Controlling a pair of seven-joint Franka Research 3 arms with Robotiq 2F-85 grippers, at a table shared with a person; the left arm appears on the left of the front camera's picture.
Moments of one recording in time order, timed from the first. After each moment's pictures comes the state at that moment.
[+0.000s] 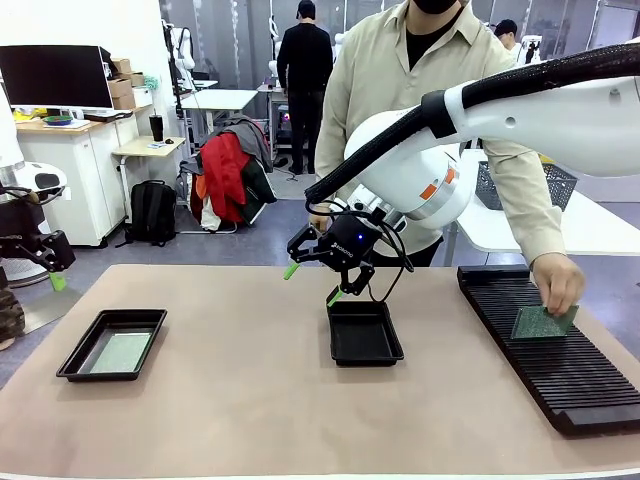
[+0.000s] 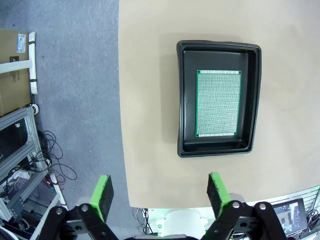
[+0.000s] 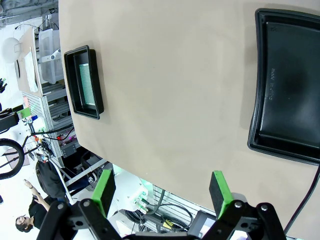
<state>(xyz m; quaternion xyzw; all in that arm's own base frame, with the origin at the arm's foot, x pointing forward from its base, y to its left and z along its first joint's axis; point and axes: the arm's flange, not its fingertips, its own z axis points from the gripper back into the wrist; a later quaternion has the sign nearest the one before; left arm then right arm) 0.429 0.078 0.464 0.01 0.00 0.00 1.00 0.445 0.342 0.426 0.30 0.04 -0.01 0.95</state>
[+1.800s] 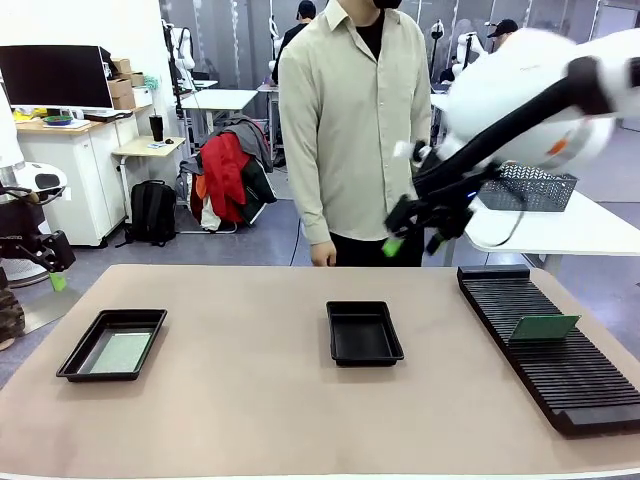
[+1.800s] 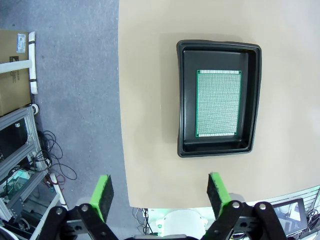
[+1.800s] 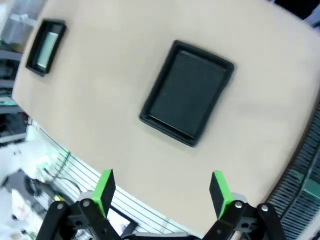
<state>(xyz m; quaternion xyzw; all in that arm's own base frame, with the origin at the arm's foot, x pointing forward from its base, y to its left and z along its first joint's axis) 0.429 0.078 0.464 0.01 0.00 0.00 1.00 0.404 0.200 0.533 0.15 -0.11 0.22 0.96</state>
